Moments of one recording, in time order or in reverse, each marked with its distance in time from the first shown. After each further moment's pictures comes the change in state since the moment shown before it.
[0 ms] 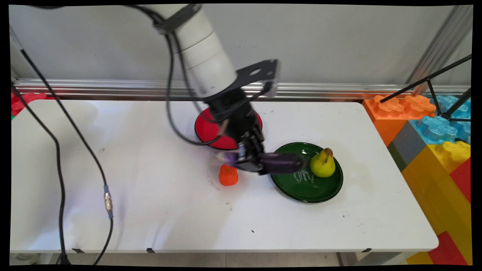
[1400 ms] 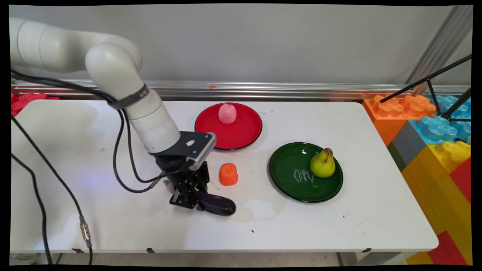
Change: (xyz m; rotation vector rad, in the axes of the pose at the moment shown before) arm -0.152 0.019 0.071 -0.042 -0.148 0.199
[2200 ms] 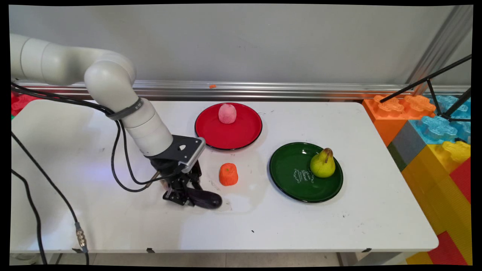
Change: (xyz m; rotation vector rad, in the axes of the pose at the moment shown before) arm -0.041 -0.010 0.023 0.061 -0.046 0.007
